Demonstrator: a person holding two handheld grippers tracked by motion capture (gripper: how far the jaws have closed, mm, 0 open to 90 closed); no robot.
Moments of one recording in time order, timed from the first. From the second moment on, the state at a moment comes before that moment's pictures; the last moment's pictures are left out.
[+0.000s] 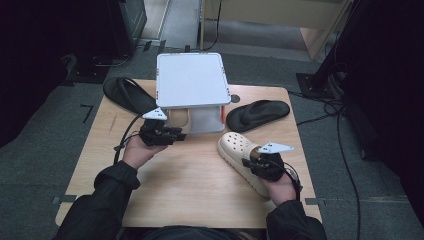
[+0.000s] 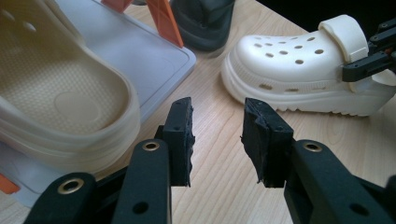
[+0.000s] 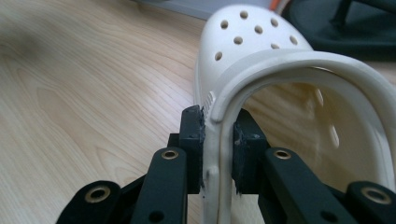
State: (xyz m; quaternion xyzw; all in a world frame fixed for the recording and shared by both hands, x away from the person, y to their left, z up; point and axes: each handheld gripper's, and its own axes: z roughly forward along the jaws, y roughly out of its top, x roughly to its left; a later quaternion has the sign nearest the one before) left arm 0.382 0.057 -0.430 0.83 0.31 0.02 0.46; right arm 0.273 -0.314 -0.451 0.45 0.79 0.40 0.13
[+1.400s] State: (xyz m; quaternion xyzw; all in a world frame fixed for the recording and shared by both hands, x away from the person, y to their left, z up) left arm 0.364 0.035 -0.453 0.84 0.31 -0.01 0.45; right arm 0.286 -0.249 -0.441 0.39 0.80 0.45 0.08
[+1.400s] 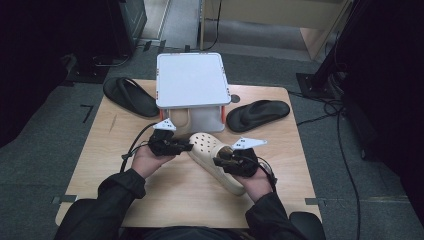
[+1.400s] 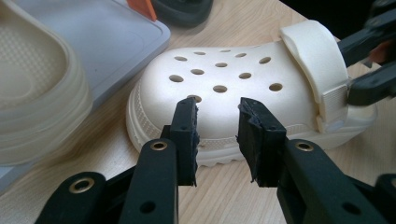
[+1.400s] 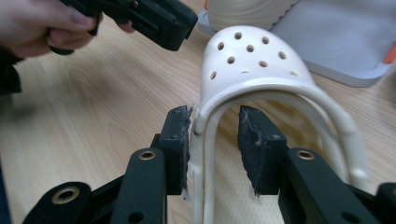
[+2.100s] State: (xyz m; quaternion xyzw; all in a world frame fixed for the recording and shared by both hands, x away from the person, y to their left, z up) left arm 0.361 0.020 -0.475 0.85 0.31 -0.01 0.43; right arm 0.336 -0.293 -0.455 0.43 0.79 0.42 0.12
